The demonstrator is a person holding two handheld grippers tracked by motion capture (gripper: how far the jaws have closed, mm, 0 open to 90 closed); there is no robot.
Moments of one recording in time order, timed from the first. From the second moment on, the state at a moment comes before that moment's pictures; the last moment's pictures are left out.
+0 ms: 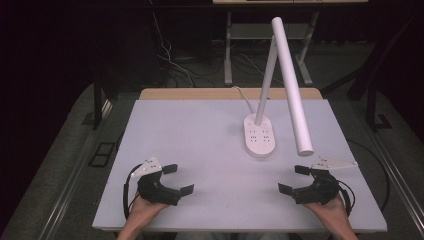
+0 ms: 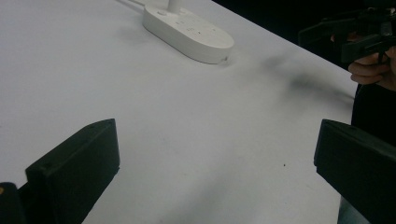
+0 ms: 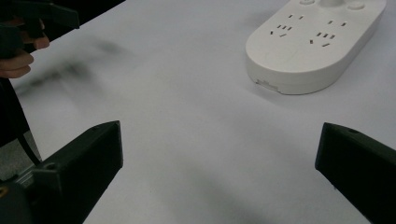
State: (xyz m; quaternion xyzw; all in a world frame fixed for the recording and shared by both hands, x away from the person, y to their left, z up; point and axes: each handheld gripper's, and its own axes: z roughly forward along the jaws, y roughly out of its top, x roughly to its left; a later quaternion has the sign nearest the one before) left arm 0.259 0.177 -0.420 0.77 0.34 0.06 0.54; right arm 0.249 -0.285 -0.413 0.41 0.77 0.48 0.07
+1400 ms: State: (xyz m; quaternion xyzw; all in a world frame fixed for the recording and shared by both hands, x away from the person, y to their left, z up) left arm 0.269 0.174 -0.406 0.80 0.33 0.05 0.50; right arm 0.250 -0.286 -0.416 0.41 0.78 0.46 0.07
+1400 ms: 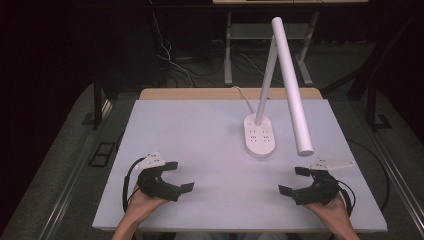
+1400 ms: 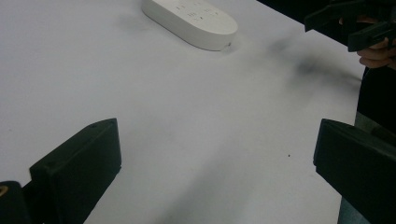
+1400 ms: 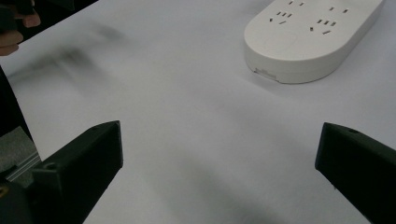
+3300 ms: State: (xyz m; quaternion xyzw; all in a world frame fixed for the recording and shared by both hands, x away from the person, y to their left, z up) left arm 0.342 0.133 -0.354 0.84 0.29 0.05 0.46; right arm 0.249 -0.288 -0.415 0.41 0.78 0.46 0.07
